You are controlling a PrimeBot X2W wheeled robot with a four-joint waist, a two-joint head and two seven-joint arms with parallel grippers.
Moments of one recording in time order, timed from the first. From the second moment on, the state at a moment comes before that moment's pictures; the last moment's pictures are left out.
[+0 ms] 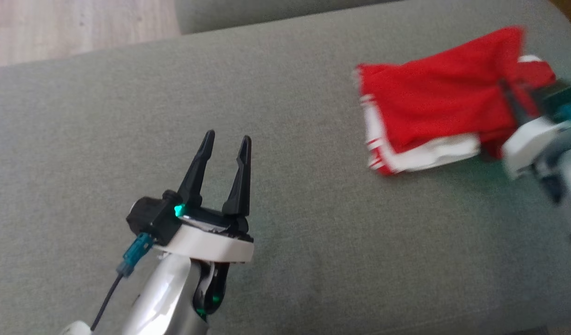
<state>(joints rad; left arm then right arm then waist) -0.28 0.04 -0.40 0.22 -0.42 -0.09 -0.26 -0.74 -0.40 0.39 0.92 0.06 0.13 -0.21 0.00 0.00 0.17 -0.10</state>
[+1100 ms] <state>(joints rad) -0.38 0.04 -0.33 0.26 -0.39 -0.11 -0.26 -0.87 -0.67 0.32 1.04 0.14 0.13 -0.19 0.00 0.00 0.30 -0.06</state>
